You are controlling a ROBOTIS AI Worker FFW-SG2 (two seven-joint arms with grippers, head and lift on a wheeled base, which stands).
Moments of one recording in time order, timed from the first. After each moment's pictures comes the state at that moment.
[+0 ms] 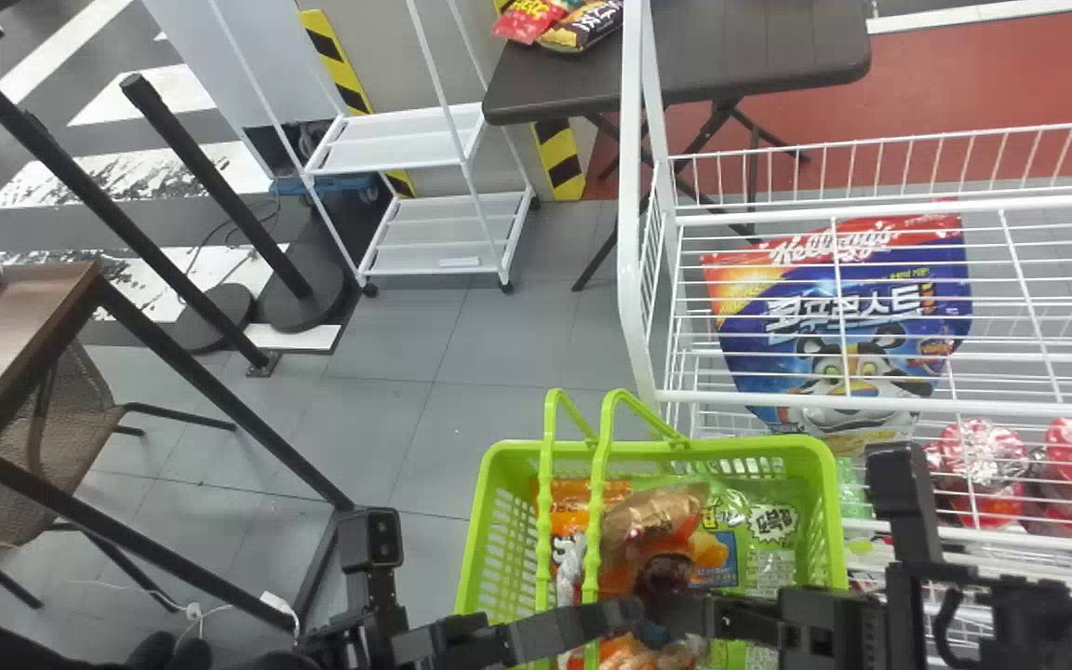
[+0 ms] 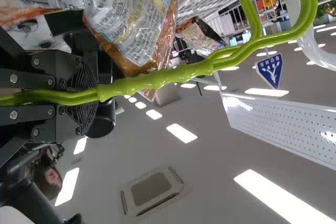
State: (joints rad) left arm 0.45 0.18 0.35 -1.77 0.52 1.05 -1.57; right arm 0.17 -0.07 0.30 -1.78 -0.63 1.10 0.52
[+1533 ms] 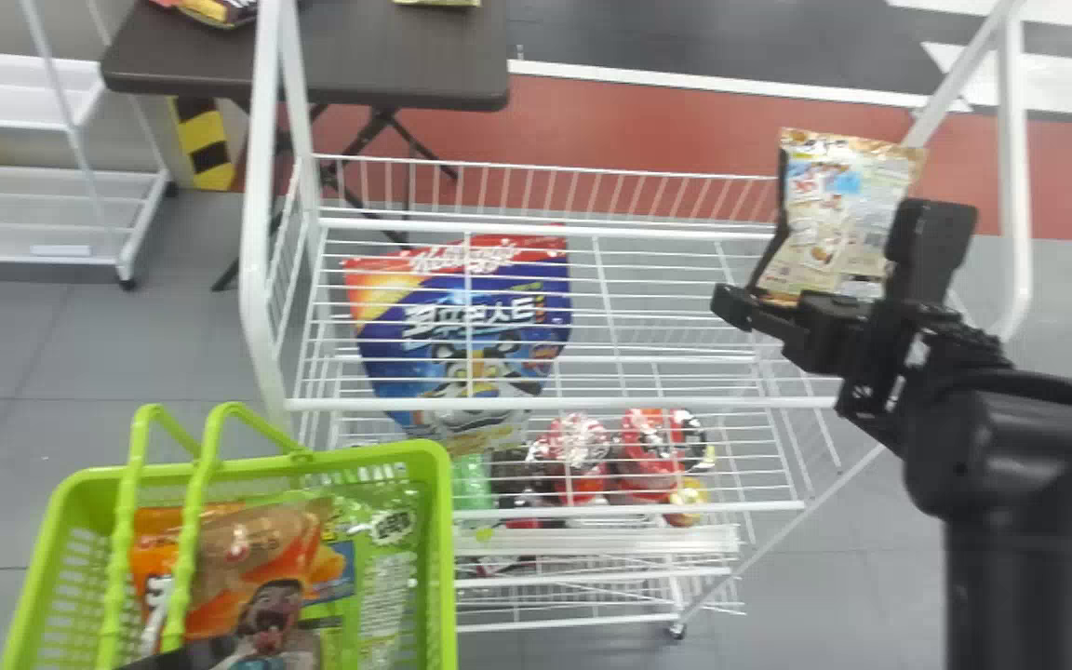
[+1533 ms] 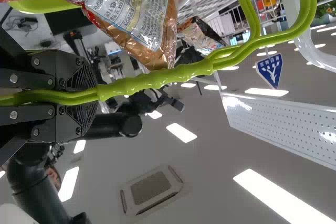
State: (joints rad) left arm 0.46 0.19 0.35 -1.77 0.55 1.05 -1.57; right arm -0.06 -0.08 -0.26 -1.85 -0.01 0.84 0.30
